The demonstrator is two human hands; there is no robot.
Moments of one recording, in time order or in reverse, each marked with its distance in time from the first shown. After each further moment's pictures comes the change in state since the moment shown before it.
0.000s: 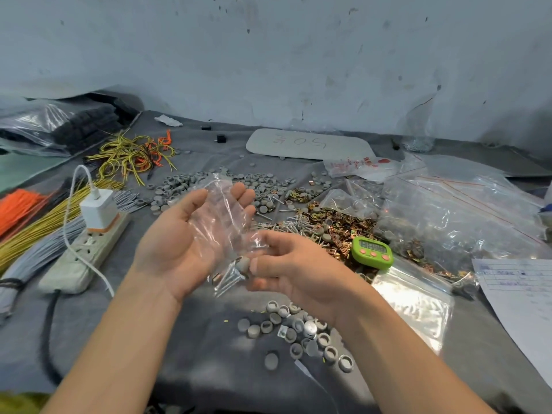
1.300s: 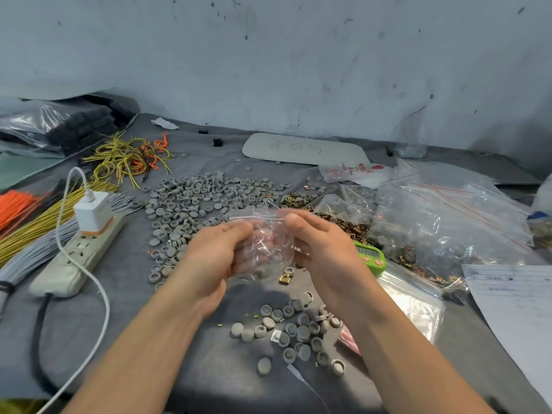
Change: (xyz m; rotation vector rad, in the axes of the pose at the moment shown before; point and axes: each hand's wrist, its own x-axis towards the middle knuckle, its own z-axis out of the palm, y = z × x) left_hand 0.005 -0.041 0.009 0.596 0.171 0.080; right_hand -0.010 -0.013 -0.016 -0.115 0.499 -0.174
